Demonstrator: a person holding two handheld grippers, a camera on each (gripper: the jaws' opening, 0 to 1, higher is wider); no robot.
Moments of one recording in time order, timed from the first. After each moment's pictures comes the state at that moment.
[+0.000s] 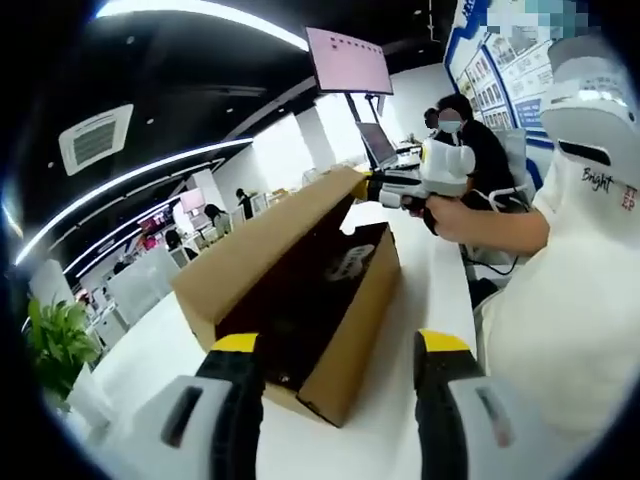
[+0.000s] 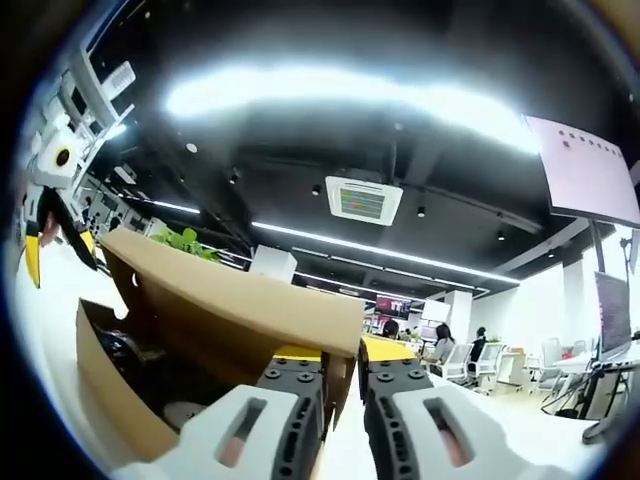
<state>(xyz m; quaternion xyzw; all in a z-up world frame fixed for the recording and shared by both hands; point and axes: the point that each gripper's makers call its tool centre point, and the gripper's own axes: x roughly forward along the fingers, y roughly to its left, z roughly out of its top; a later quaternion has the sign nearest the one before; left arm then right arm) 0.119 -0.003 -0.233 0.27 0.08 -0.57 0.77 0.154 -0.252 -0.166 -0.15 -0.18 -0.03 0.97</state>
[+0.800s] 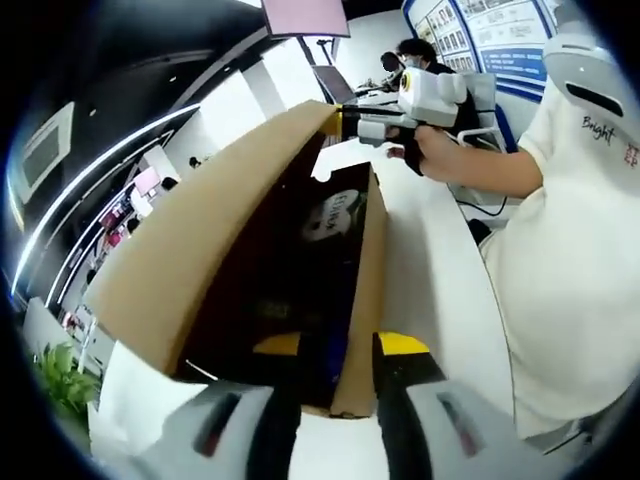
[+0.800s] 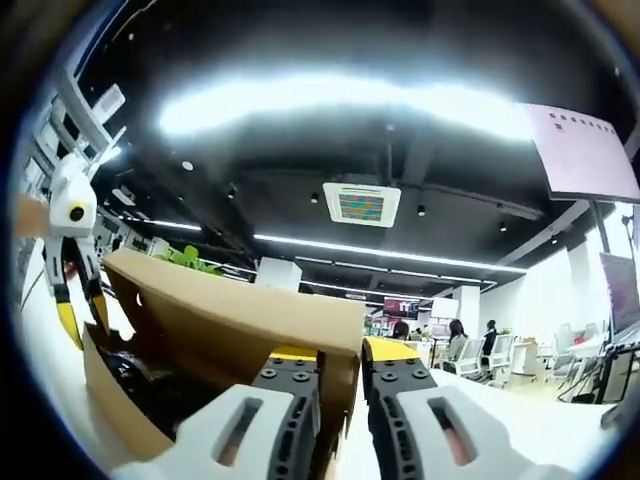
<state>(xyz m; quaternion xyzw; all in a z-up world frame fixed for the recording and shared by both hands) 0.143 -0.021 -0.257 0.36 0.13 -0.59 0.72 0.156 -0.252 -0.160 -0.11 -0.20 -0.01 0.97</state>
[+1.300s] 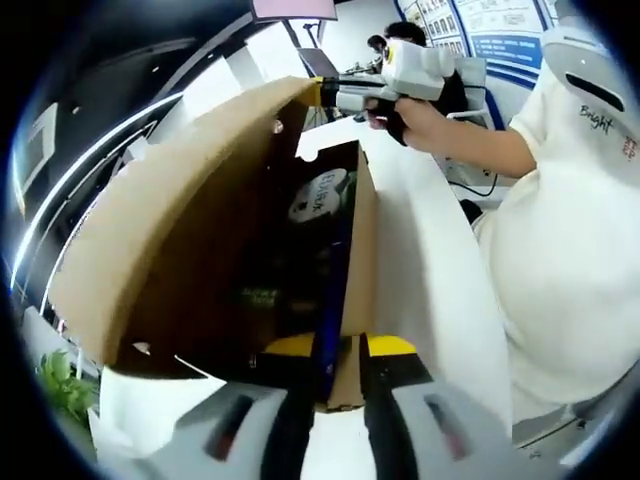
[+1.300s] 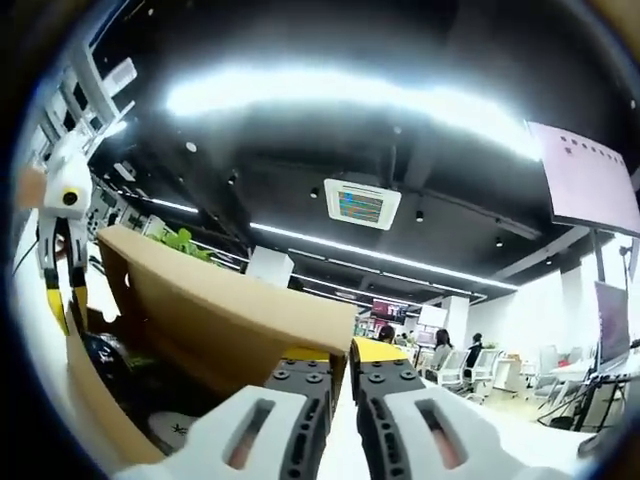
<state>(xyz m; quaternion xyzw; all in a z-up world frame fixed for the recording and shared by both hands) 0.144 -0.017 -0.273 0.39 0.17 -0.59 0.68 0.159 -0.256 -0.149 -0.15 -0.19 -0.03 0.97</state>
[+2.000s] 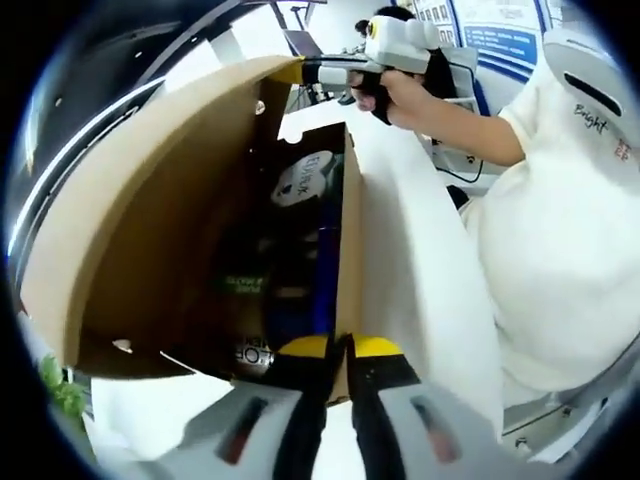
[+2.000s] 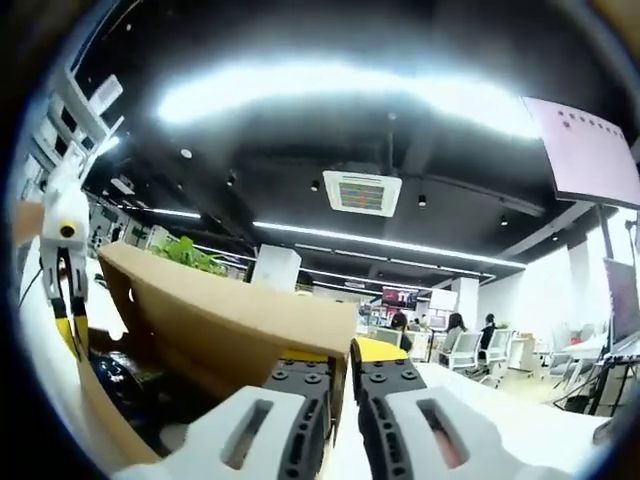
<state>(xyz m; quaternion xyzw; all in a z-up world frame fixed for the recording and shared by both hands) 0.142 -0.012 -0.282 0.38 0.23 -0.62 0.65 0.172 -0.259 -0.147 -0.10 -0.17 0.00 0.98</state>
